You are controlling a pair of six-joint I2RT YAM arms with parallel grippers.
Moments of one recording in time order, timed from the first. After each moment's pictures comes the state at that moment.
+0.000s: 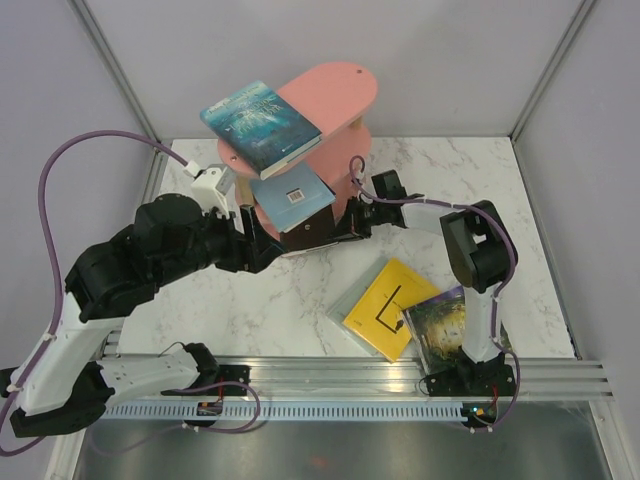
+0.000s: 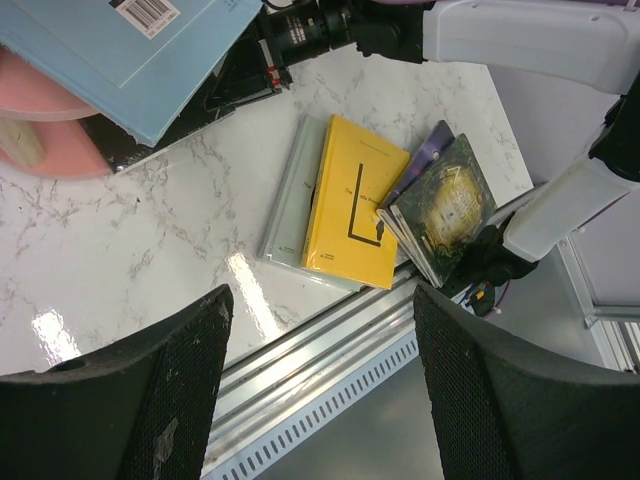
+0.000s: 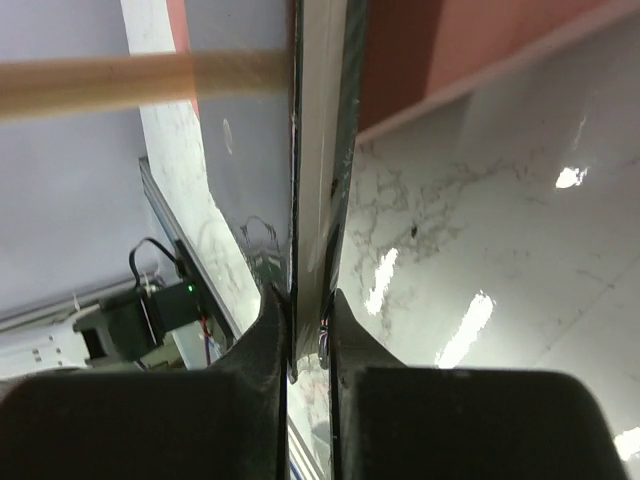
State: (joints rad) left arm -0.88 0.97 1.61 -1.11 -0.13 -0.59; right arm 0.41 2.06 1.28 -0.08 -0.77 0.64
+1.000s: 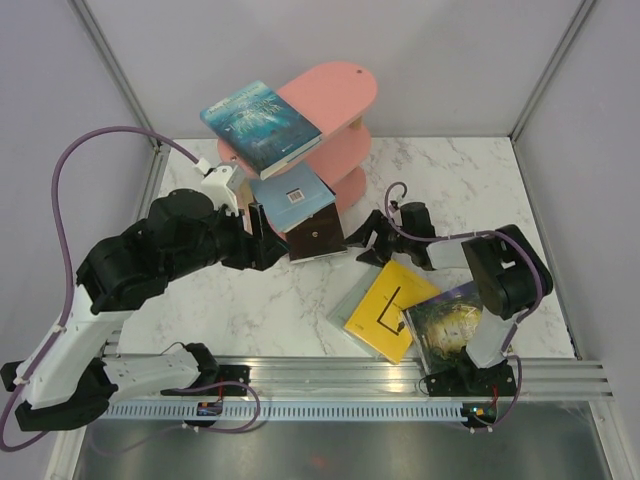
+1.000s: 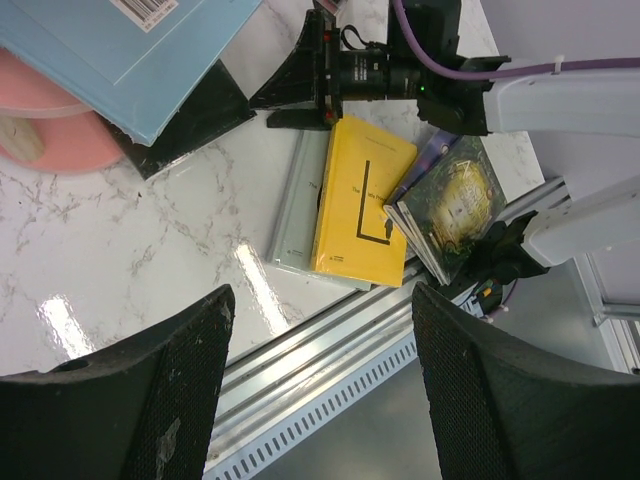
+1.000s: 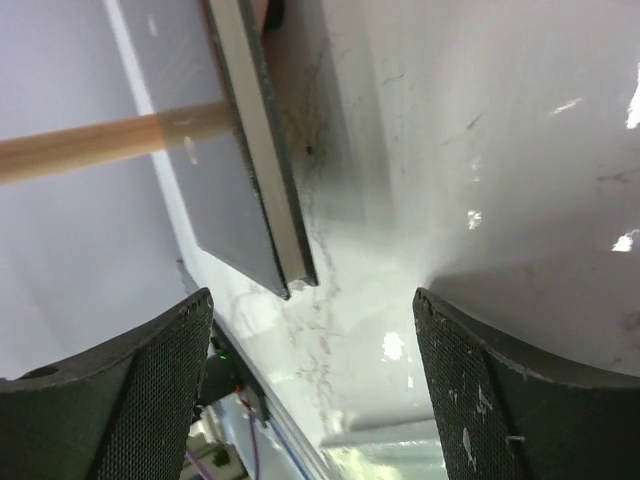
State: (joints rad) left arm -0.88 1.02 1.62 -1.12 -0.13 -0.59; right arm 0.35 1.81 0.78 0.29 -0.61 0.94
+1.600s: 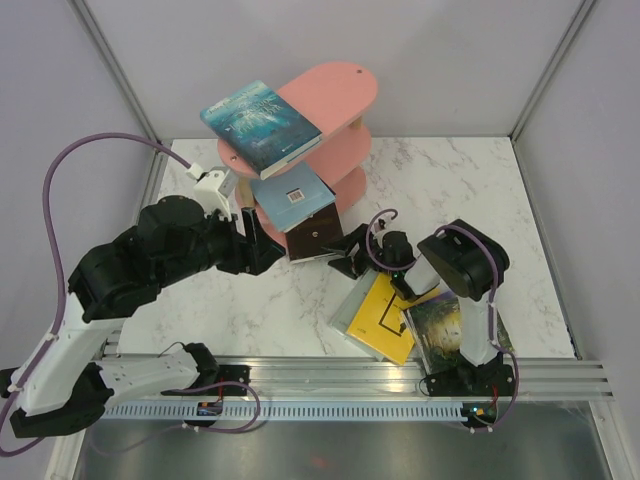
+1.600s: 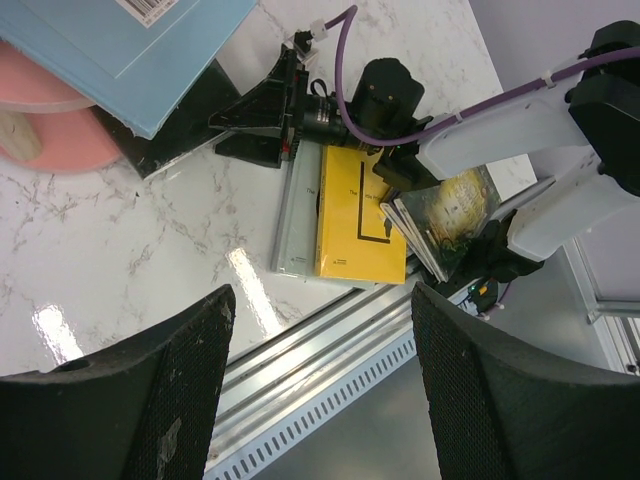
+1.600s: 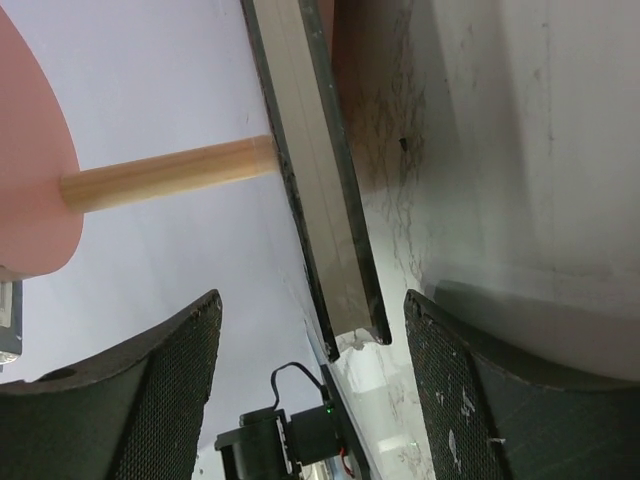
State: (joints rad) left arm -0.88 0.97 1.58 -1.11 -0.12 -0.59; right arm 0.55 2.04 0.59 1.14 -0.43 1.46
